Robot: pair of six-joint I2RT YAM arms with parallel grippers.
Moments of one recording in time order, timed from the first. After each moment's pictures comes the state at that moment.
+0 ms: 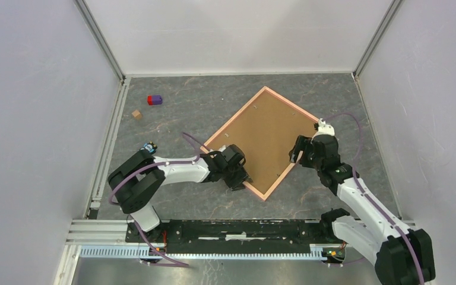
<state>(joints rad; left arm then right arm) -0.94 1.66 0.82 -0.16 0.04 -1.45 0.30 0.93 0.49 -0.24 0.11 0.47</state>
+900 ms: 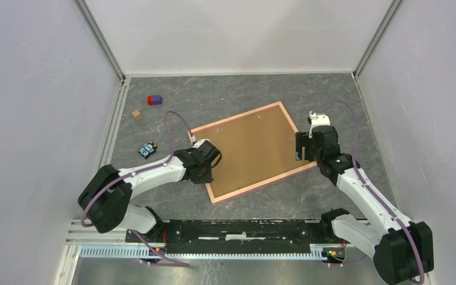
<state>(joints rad) -0.81 1.44 0.78 -0.56 -0.22 -0.80 0.30 0.96 0.63 -0.36 0.24 0.13</state>
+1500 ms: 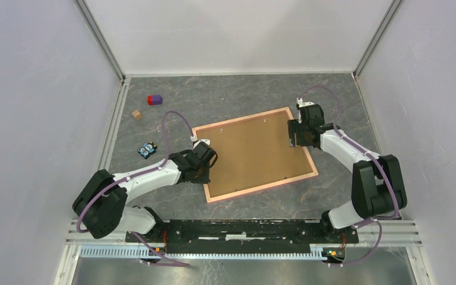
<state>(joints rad) -0.76 1.35 0.68 -0.48 -0.21 -0.62 0.24 1.49 0.91 -0.37 0.16 0.10</state>
